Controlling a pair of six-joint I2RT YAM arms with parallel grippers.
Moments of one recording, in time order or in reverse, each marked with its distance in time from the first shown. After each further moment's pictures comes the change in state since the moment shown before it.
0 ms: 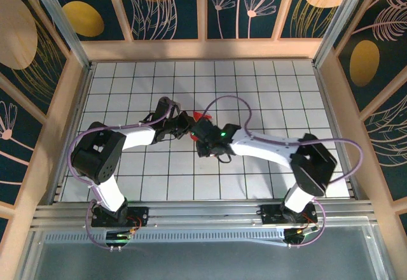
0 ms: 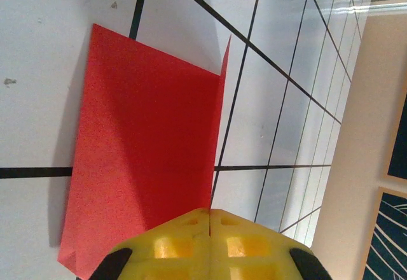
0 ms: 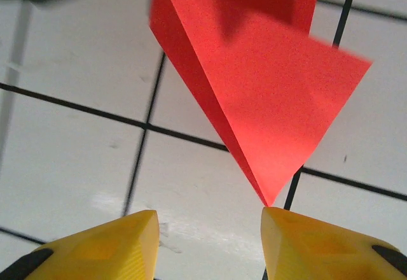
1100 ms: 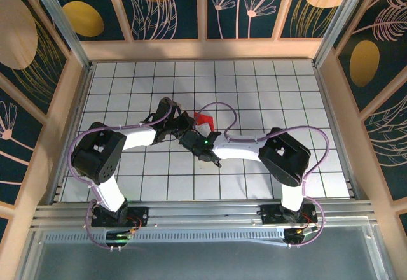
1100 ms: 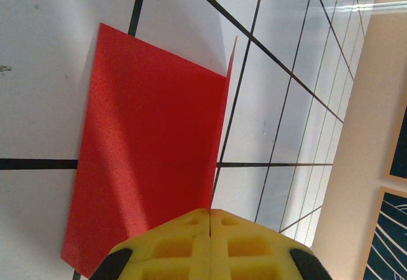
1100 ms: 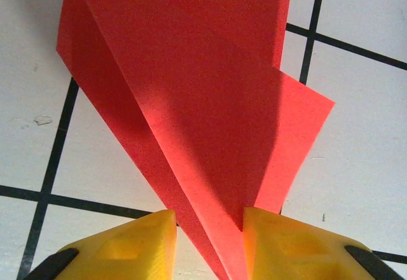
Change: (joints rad) left arm -0.007 0.000 0.000 -0.006 -0.004 -0.009; right arm 0.039 0.192 0.019 0.076 0.272 -0.012
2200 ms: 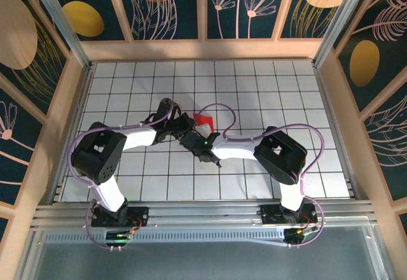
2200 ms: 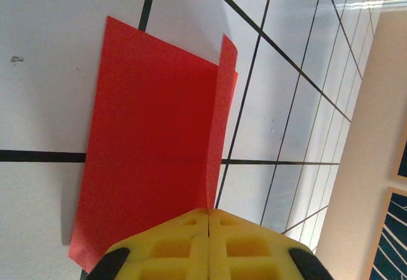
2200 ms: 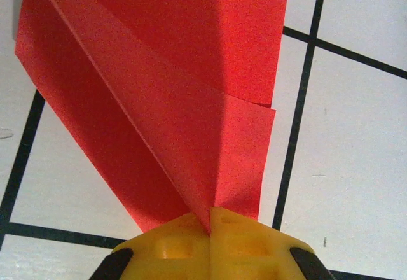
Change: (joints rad) left arm -0.002 0.000 0.000 -0.024 -0.009 0.006; right arm -0.012 0.034 -0.015 0.045 0.025 -0.036
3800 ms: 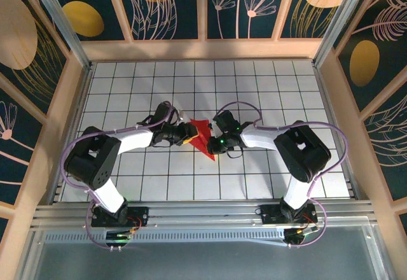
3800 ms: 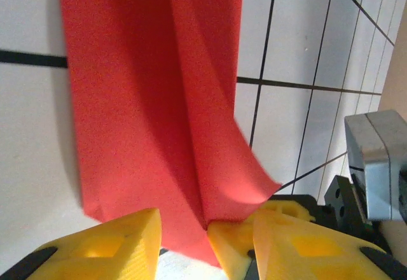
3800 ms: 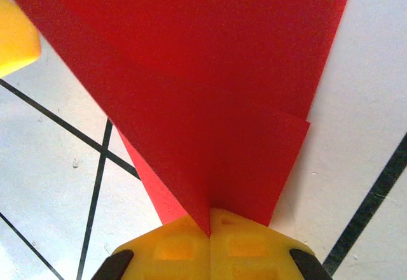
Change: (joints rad) left arm 0.006 -0.052 -0.018 -0.172 0.111 0.221; right arm -0.340 -0.138 -0.229 0.294 -0.861 -0.197
